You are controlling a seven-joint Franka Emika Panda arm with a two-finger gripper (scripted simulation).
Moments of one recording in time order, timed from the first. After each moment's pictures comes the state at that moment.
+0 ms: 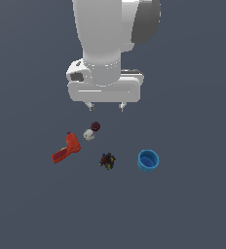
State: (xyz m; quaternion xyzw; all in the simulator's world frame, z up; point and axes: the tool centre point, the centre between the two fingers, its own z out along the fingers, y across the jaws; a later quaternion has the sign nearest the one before) arm 0.002 -0.022 0.315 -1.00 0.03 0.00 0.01
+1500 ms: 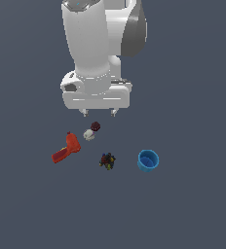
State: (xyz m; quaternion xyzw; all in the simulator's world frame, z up) arm -0.003 -0.046 0.283 -1.00 0.00 -0.01 0.02
